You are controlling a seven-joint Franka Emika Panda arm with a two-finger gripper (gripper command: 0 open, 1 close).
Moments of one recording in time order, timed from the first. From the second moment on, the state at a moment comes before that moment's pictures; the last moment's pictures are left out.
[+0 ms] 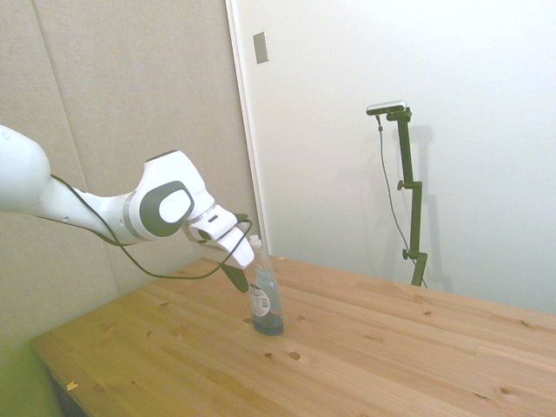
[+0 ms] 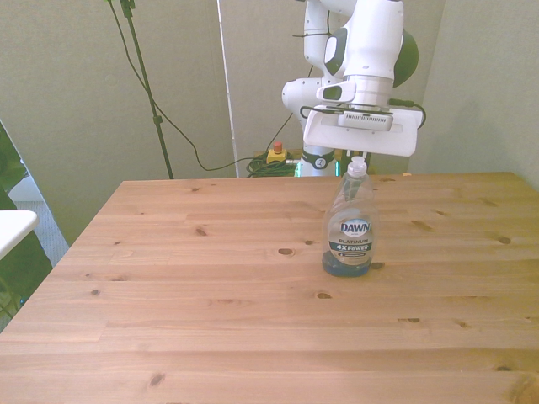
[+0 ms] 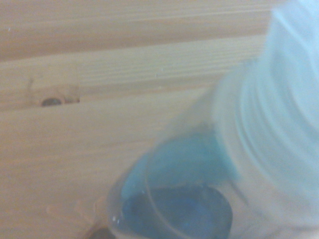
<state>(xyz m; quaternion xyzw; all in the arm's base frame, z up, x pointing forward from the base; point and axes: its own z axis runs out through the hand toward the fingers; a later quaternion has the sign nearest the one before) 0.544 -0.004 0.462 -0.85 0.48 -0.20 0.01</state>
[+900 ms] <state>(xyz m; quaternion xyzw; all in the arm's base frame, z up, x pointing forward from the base) 0.676 -0.064 0.477 -0.79 0.55 -0.27 0.01</state>
